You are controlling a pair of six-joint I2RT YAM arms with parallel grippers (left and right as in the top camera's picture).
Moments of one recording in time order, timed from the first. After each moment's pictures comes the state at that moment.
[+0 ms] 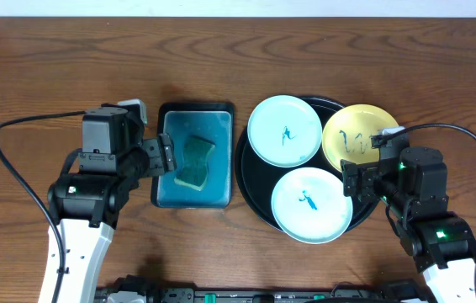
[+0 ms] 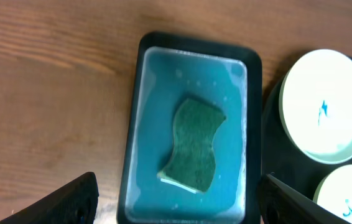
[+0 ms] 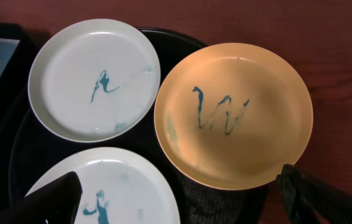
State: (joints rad) left arm -0.08 1.07 1.03 -0.88 0.08 -0.23; right arm 0.16 0.86 0.68 -0.56 -0.05 0.04
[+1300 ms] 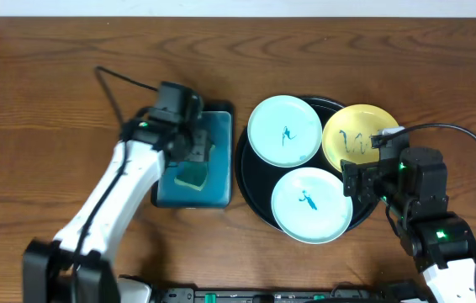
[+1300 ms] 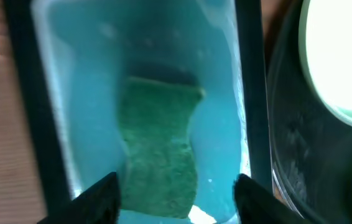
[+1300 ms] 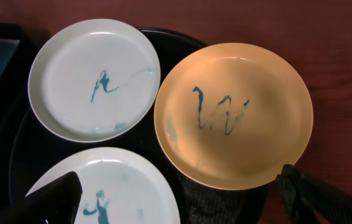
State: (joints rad) left arm -0.29 1.54 1.11 -0.79 0.05 -0.16; right arm 0.16 0.86 0.68 -0.56 -0.05 0.04
